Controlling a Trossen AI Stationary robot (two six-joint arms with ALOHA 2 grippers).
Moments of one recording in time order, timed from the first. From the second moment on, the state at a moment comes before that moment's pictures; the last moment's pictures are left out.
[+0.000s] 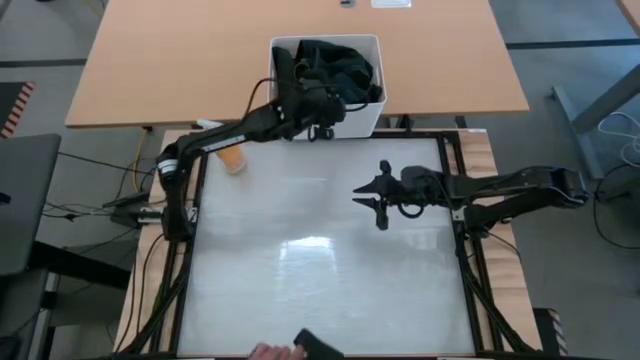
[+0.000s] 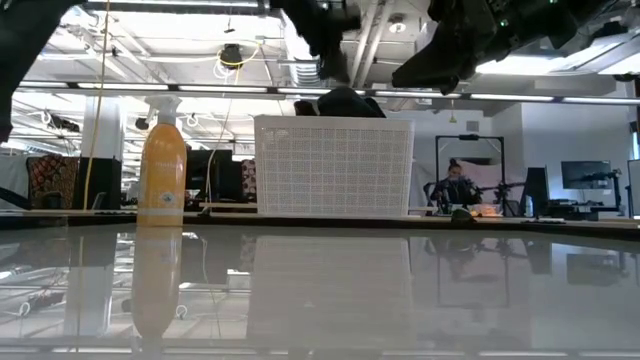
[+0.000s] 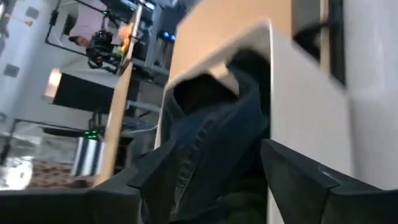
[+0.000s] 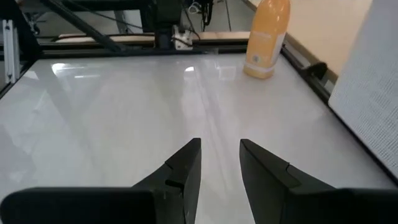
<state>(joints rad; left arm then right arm) 0.41 1.91 1.91 -0.34 -0.53 0.98 -0.07 1.10 0.67 0.10 0.07 0.00</state>
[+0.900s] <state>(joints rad) 0.56 1.97 1.95 -0.33 -0.49 0.84 -0.07 1.13 0.67 0.11 0.08 -0.01</state>
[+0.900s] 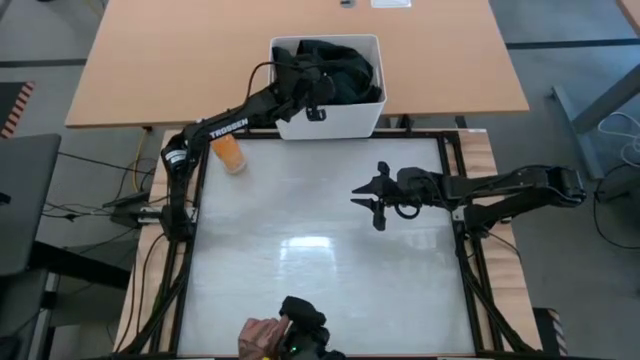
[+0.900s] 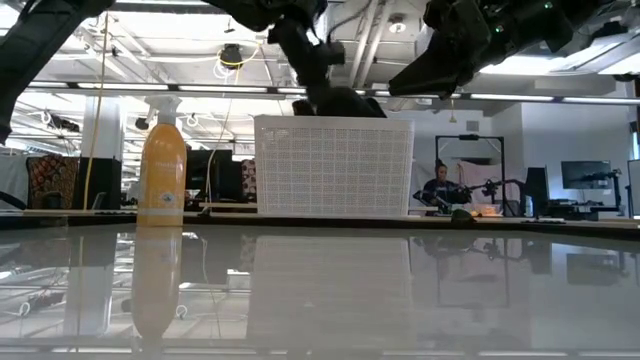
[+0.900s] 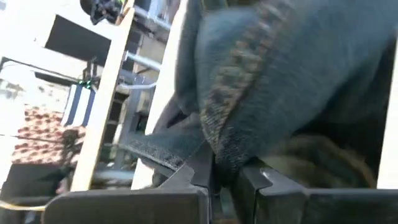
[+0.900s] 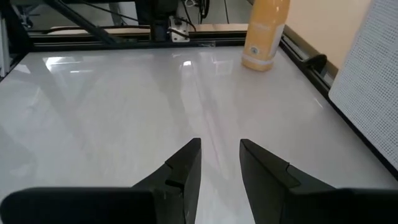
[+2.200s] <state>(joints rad) 0.04 1.48 2.30 -0.79 0.96 0.22 -0.17 0.98 0.75 0.18 0.08 -0.02</state>
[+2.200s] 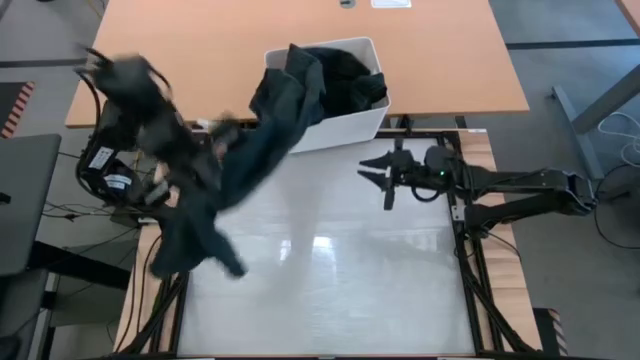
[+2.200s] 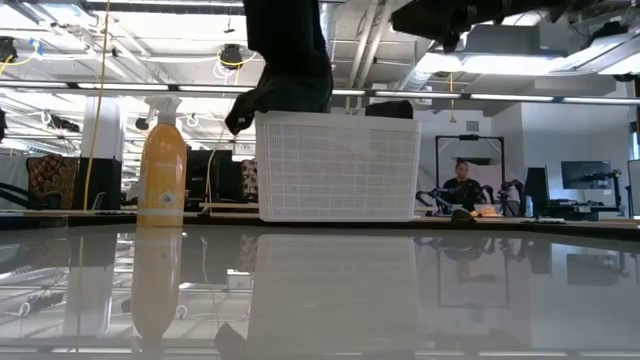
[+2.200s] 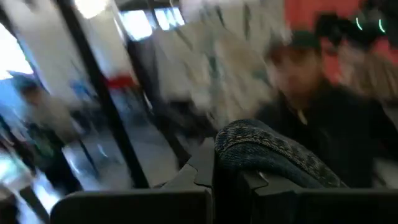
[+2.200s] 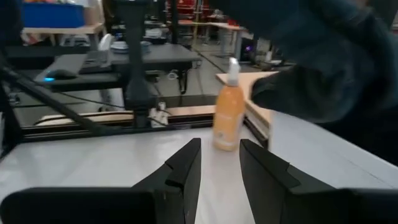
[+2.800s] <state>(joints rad) -0.24 1.42 1.41 -0.77 0.28 0.20 -0.34 1.46 0.75 0.37 0.07 0.07</state>
